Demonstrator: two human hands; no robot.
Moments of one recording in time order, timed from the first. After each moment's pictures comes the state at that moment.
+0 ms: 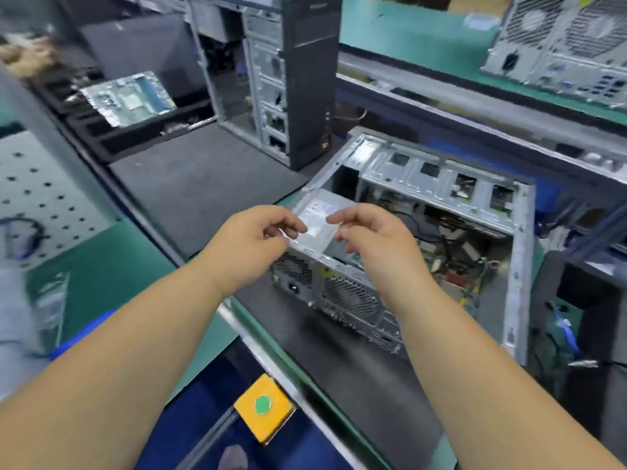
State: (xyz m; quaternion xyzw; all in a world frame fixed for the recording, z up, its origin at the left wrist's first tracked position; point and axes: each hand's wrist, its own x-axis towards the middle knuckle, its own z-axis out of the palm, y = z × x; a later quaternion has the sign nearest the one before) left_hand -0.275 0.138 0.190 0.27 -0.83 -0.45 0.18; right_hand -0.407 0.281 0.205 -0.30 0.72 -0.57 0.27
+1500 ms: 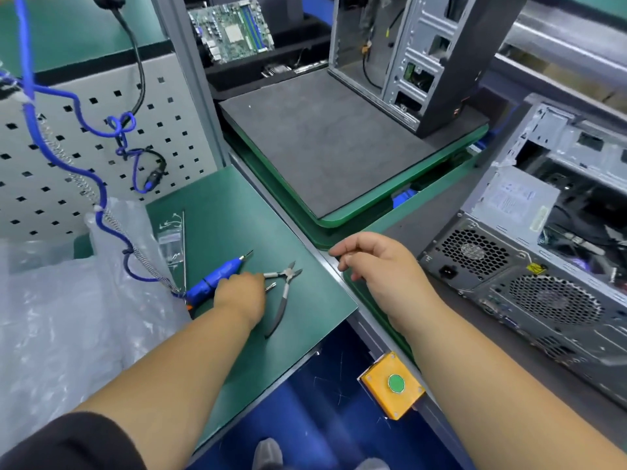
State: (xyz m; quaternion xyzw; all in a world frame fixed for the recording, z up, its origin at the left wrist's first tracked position) left_hand -0.057 -0.002 -0.023 0.47 -0.86 -0.02 -0.20; right_hand -0.226 0.142 0.126 -0.33 0.72 -0.46 0.40
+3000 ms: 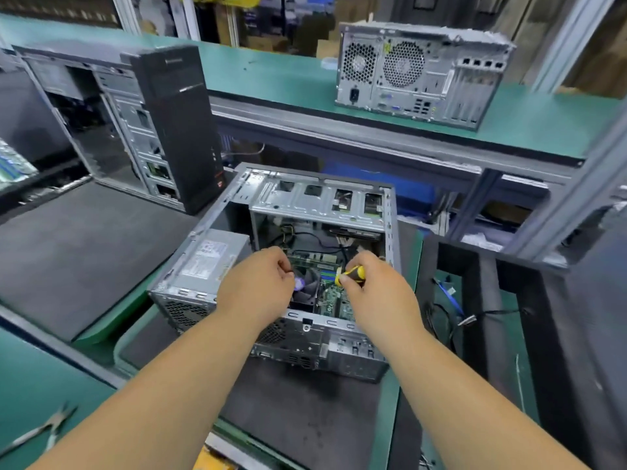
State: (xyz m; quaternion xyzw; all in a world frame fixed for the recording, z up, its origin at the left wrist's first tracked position) left_hand -0.398 0.215 0.146 0.27 -0.92 -0.23 0.14; right_hand -0.469 0.397 0.158 -0.24 0.92 -0.31 0.00
